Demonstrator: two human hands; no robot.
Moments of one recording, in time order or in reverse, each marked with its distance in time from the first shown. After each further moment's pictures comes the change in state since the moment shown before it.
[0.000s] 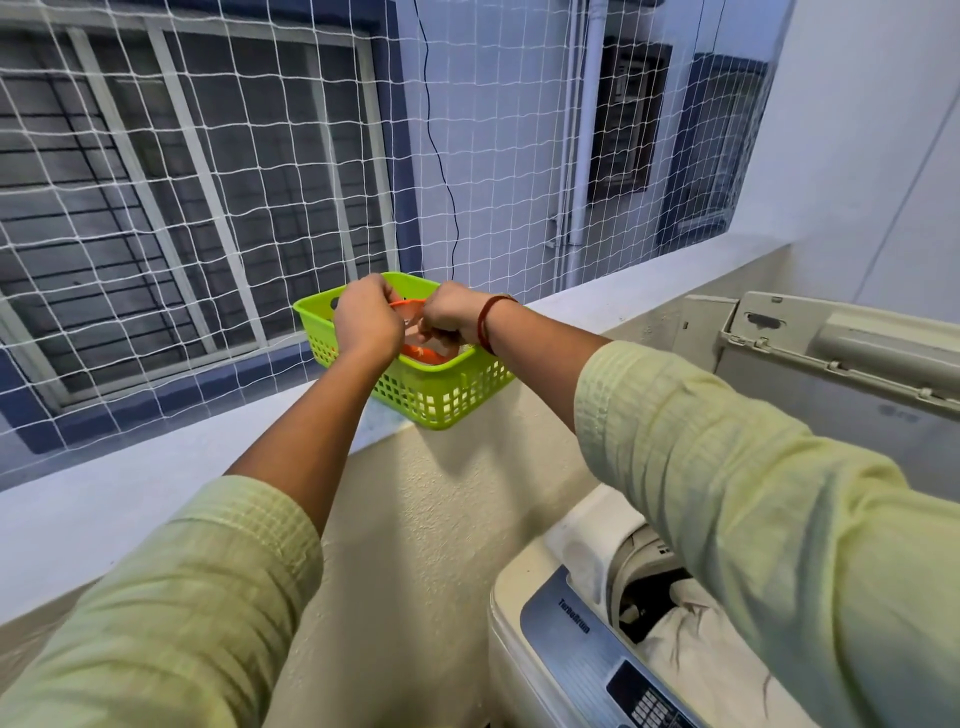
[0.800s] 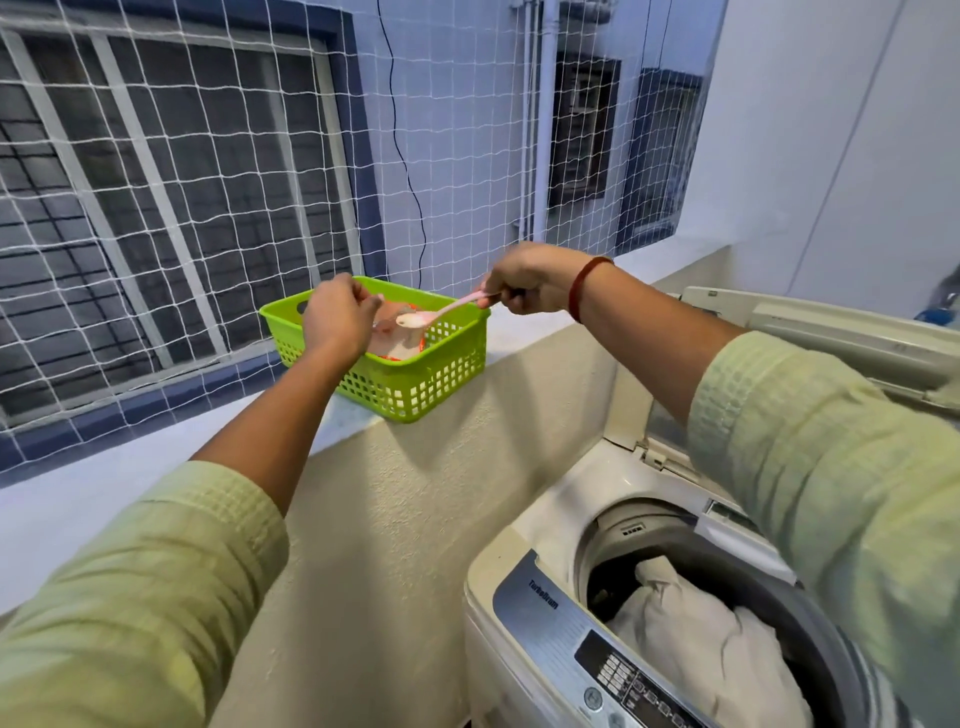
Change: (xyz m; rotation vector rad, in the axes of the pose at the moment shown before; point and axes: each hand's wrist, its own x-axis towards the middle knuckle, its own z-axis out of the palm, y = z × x) left_hand -0.008 0.007 -0.010 -0.022 -0.057 0.062; right_hand -0.074 0.033 -0.098 0.301 0.038 0.160
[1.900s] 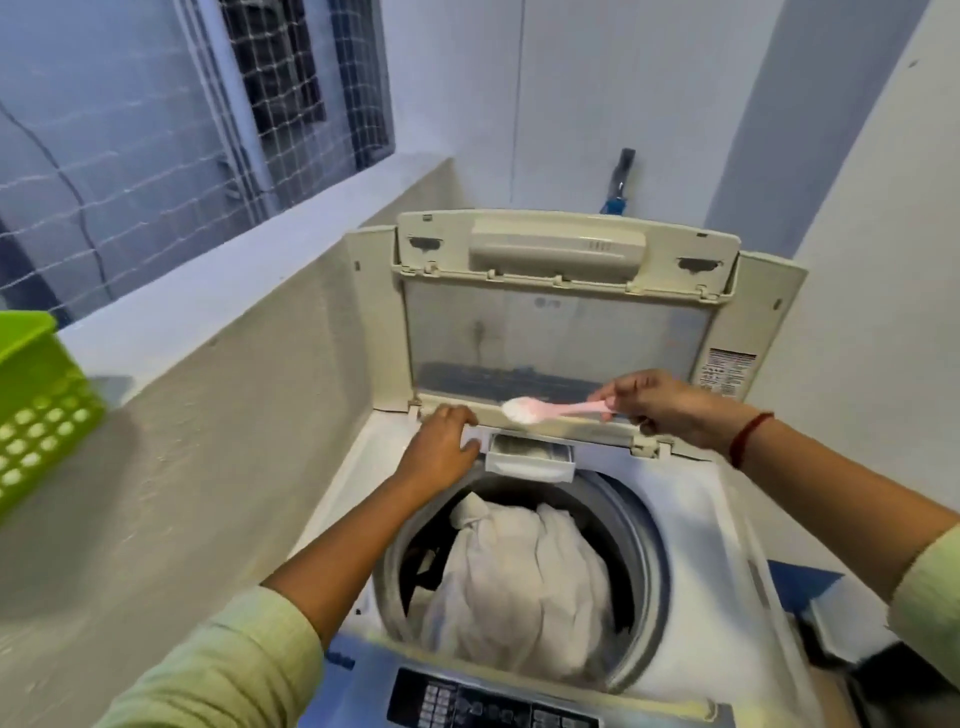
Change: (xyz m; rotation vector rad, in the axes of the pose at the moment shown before) left_hand -0.201 0.161 0.311 -0.220 -0.924 0.623; right_hand -0.164 0.349 -0.191 0.105 0.497 0.372
